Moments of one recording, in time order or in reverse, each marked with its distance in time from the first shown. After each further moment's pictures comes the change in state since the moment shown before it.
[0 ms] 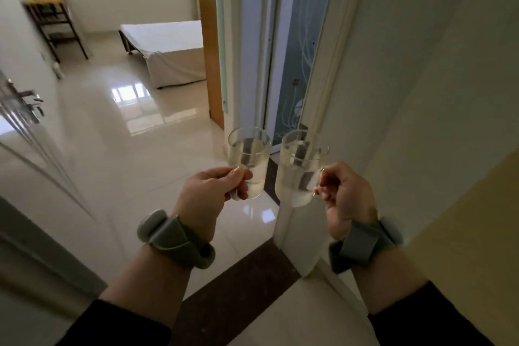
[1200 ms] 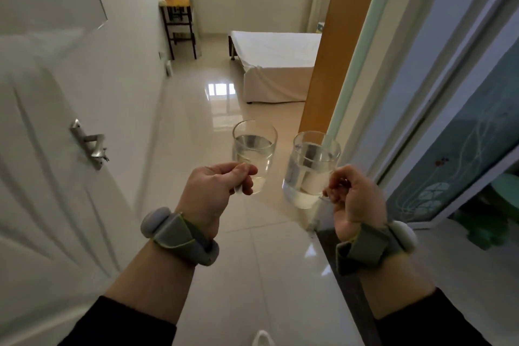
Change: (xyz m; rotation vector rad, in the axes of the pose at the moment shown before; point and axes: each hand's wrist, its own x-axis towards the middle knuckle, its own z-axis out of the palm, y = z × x) left_hand 0.507 0.112 -0.187 -0.069 0.347 0.147; right_hand 0.415 0.099 0.458 -0.049 -0.371 0.146
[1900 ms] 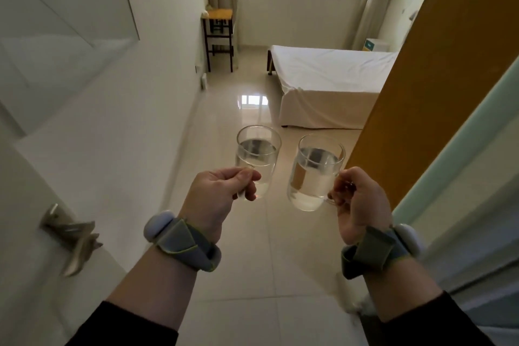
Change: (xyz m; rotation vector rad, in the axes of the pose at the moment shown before) left_hand 0.332 0.026 -0.067 -0.019 0.113 0.033; right_hand 0.287 0.022 0.228 -0.068 -0.147 0.025
